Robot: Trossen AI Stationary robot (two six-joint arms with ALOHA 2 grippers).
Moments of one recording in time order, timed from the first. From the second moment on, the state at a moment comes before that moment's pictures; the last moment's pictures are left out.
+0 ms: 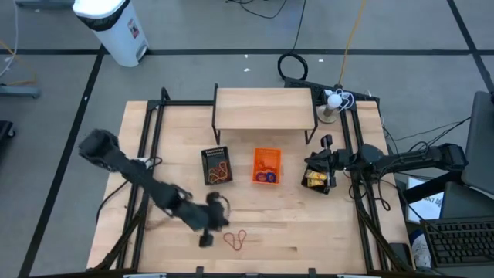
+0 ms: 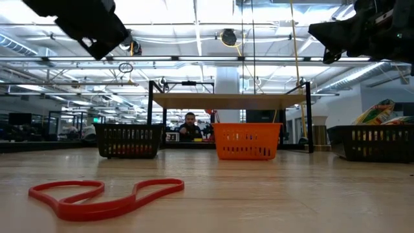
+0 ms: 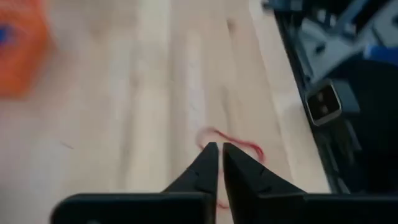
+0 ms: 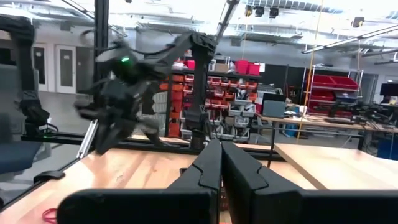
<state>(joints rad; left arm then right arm) -0.58 1.54 0.91 -0.07 -0.23 -0.47 0.00 0.53 0.02 0.75 -0.02 -0.08</state>
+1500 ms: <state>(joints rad) -0.63 2.18 1.46 -0.59 -0.05 -0.51 0.00 0.53 0.02 0.75 -0.11 0.07</state>
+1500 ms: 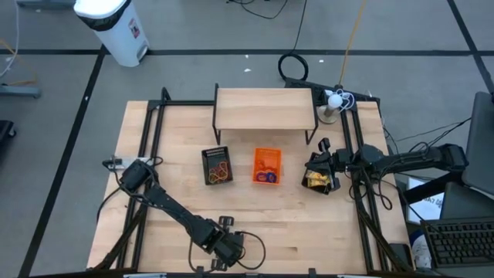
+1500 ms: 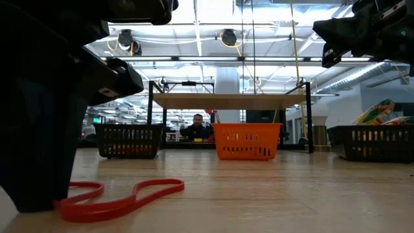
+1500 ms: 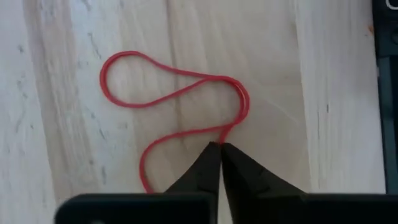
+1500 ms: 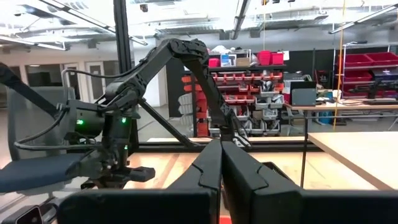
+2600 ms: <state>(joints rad) -0.70 0.93 0.65 -0.04 -0.65 -0.21 0.00 0.53 0.02 0.72 -0.11 0.09</state>
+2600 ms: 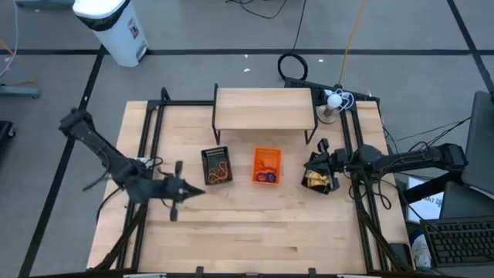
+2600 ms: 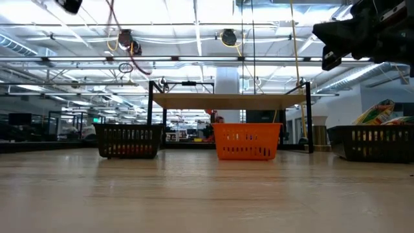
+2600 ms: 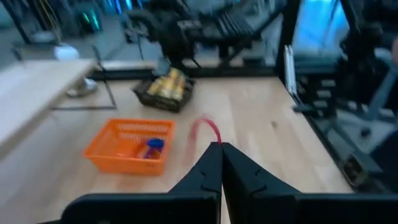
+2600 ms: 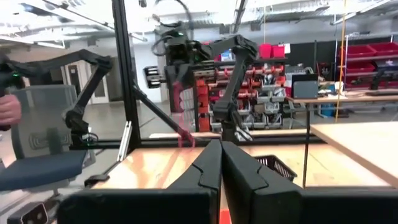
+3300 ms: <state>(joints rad) -0.72 0.22 0.08 0.35 -0.82 0.12 -0.05 0.53 0.02 0.73 0.02 -0.11</state>
